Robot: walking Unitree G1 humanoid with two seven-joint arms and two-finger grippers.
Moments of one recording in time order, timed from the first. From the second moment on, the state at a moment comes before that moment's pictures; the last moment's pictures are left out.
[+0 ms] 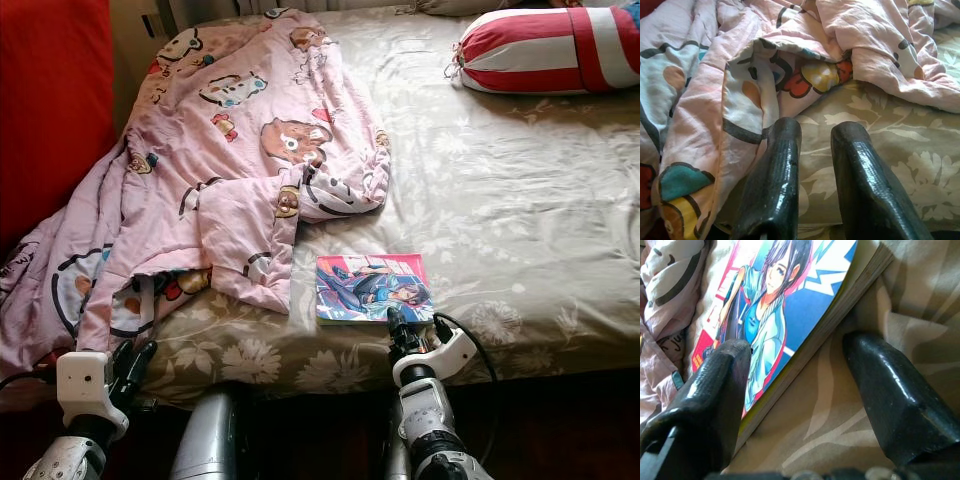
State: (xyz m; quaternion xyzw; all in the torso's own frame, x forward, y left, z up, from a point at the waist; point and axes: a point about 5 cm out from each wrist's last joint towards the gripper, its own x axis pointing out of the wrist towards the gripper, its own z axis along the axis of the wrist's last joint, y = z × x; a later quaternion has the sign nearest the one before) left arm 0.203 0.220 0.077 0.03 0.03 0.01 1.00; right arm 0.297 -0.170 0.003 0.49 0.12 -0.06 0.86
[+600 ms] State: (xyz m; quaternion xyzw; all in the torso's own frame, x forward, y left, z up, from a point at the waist) left arm 0.186 0.222 0.079 0.04 0.05 0.01 1.00; right arm 0.306 -0.174 0.013 0.51 0.10 -0.05 0.85
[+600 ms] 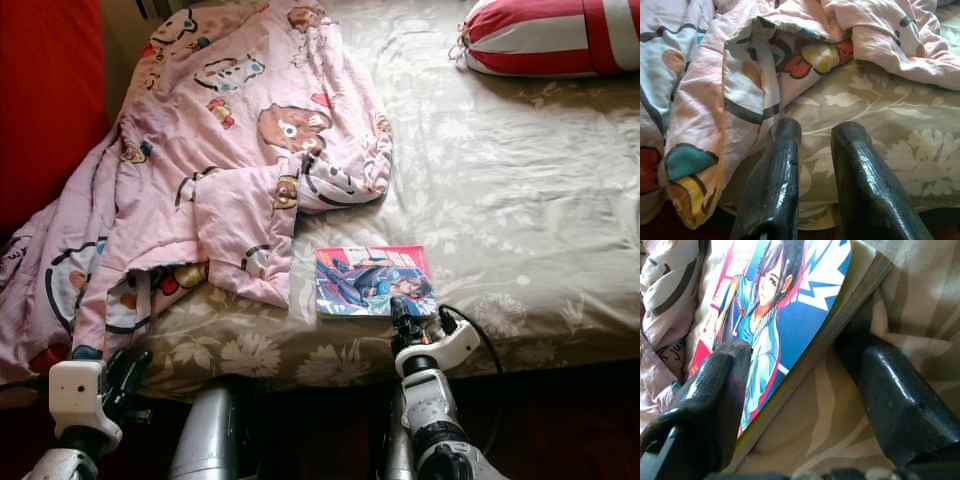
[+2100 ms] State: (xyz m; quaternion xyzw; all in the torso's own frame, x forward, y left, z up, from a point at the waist) left arm 0.187 0.219 0.079 0.05 0.06 0.00 1.00; right arm 0.306 -0.180 0.018 0.57 0.03 -0.05 0.82
